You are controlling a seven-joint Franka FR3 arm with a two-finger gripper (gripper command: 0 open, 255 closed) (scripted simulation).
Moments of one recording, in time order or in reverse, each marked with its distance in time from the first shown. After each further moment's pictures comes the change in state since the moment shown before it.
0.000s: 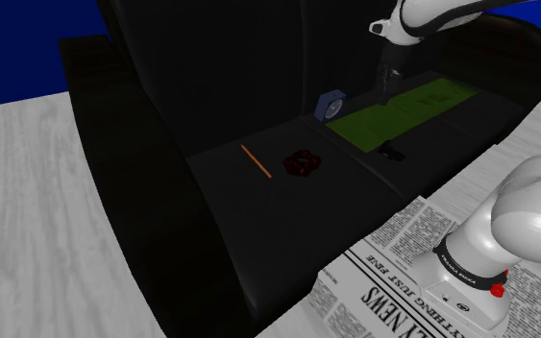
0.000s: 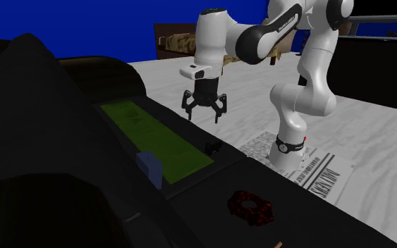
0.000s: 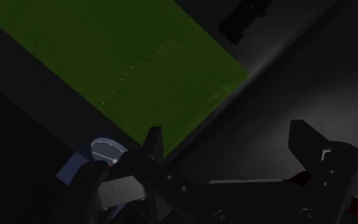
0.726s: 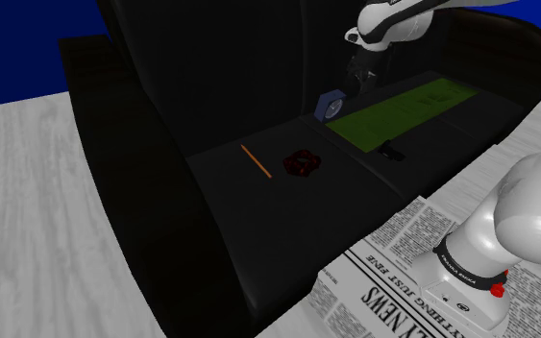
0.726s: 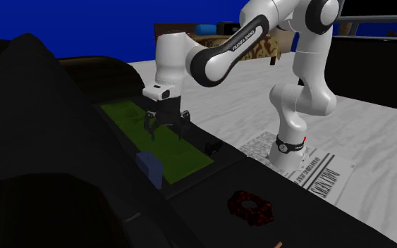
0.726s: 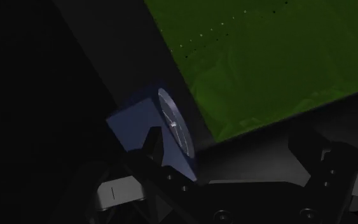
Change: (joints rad) arm 0.066 0.428 -0.152 0.268 0.252 0.216 -0.591
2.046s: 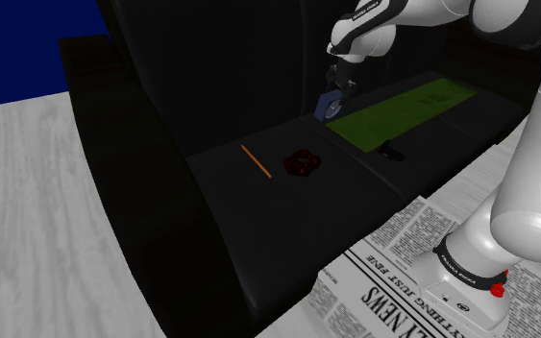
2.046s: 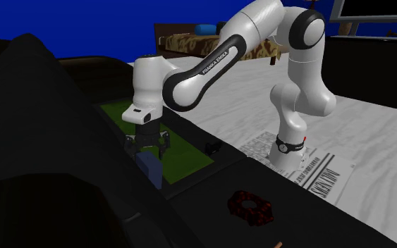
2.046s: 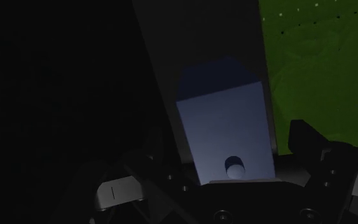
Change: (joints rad) arm -0.074 0.300 0.064 0.213 0.250 0.074 -0.355
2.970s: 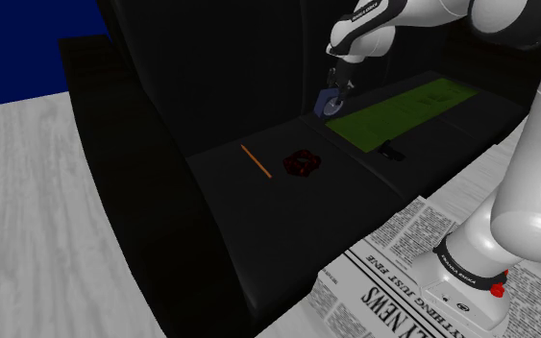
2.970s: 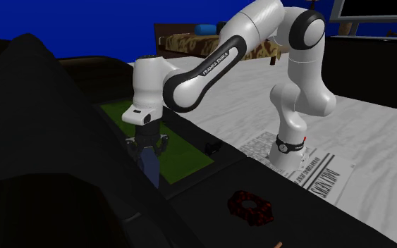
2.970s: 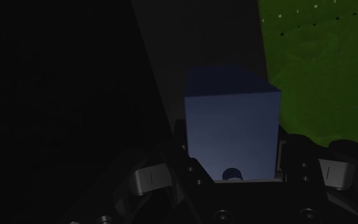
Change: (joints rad) arm 0.006 0.004 -0.004 0.001 -0.012 0.001 0.011
